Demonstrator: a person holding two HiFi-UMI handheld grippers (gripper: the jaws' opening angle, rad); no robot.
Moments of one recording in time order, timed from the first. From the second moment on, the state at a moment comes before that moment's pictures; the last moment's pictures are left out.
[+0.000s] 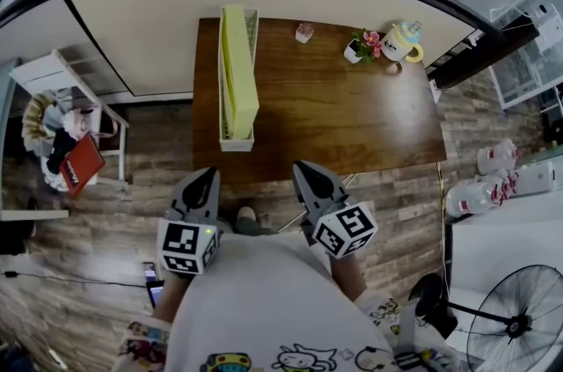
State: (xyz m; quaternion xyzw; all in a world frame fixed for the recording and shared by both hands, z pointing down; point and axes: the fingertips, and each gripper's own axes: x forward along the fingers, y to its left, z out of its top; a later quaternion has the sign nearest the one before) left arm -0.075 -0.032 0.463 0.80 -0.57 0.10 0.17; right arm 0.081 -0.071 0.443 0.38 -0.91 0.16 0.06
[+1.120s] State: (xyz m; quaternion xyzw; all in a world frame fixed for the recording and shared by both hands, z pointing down) left arm -0.091 -0.044 0.459 0.80 -0.57 0.11 0.17; right arm 0.076 -0.084 0.439 0.39 -0.90 0.17 0.06
